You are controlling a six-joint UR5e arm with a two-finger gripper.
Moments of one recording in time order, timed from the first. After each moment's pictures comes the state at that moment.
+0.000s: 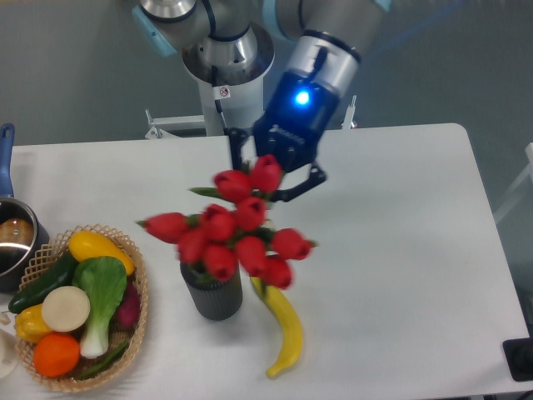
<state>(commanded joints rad) 2.55 -1.69 -1.68 -0.67 0.59 0.73</state>
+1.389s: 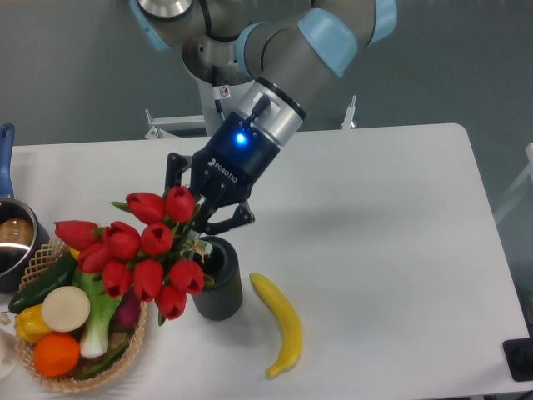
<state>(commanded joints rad) 2.48 -1.80 -1.69 -0.64 0.53 0.74</state>
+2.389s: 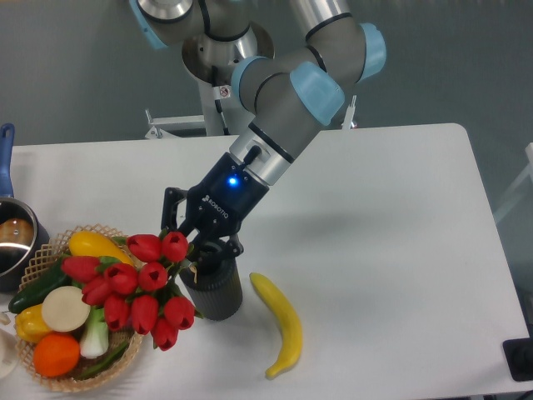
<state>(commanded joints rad) 2.47 -1.84 -1.78 -0.63 0.55 0.80</state>
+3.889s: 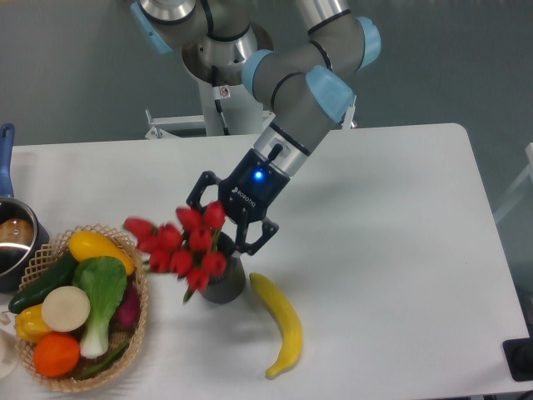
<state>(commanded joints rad) 2.62 -1.74 -2.03 -0.64 0.57 0.97</state>
